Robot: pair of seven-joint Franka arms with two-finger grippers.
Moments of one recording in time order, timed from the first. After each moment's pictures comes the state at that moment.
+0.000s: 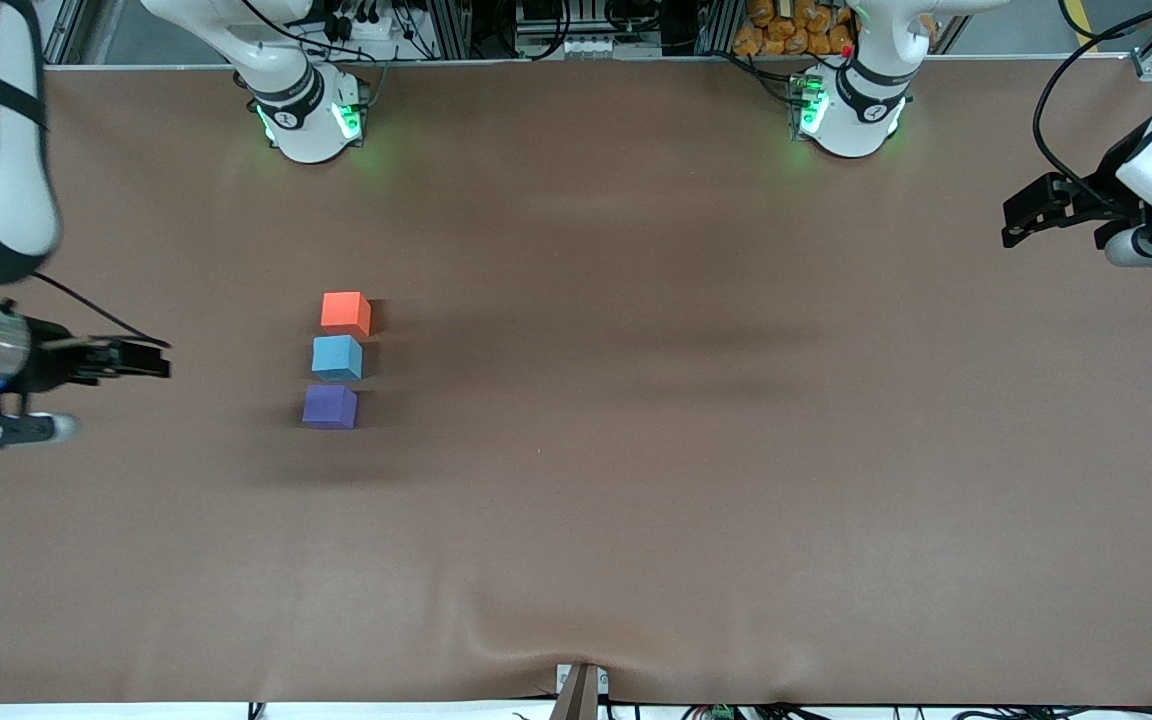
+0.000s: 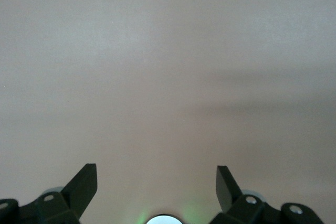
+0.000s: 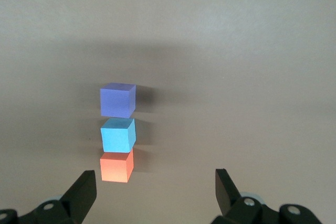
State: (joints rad) left arm -0.03 -0.03 -0.06 -1.58 0.01 1.49 -0.06; right arm -0.02 0.33 -0.03 -1.38 0.07 1.56 -0.14
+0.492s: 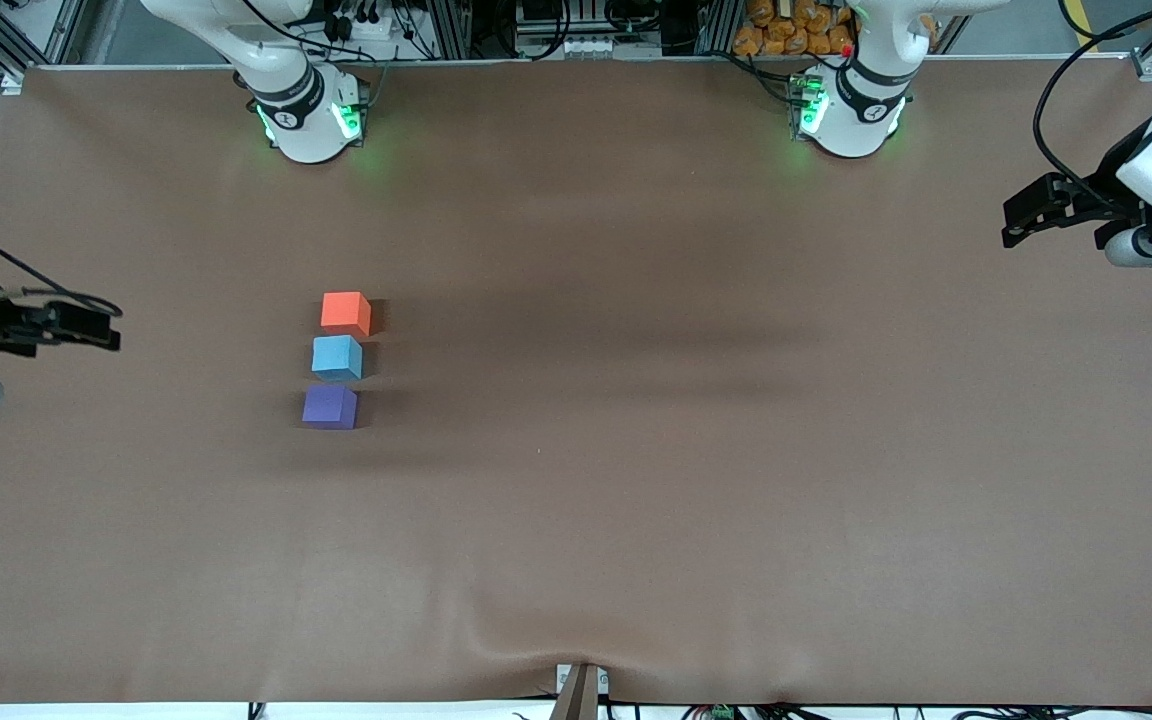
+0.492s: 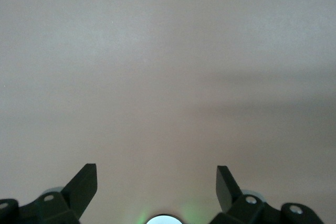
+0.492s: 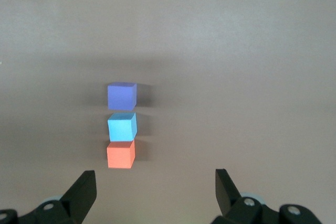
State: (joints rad) left arm -0.03 -0.03 -0.06 -1.58 0.01 1.49 -0.06; right arm -0.02 0.28 -0.02 -1.26 0.03 1.41 -0.09
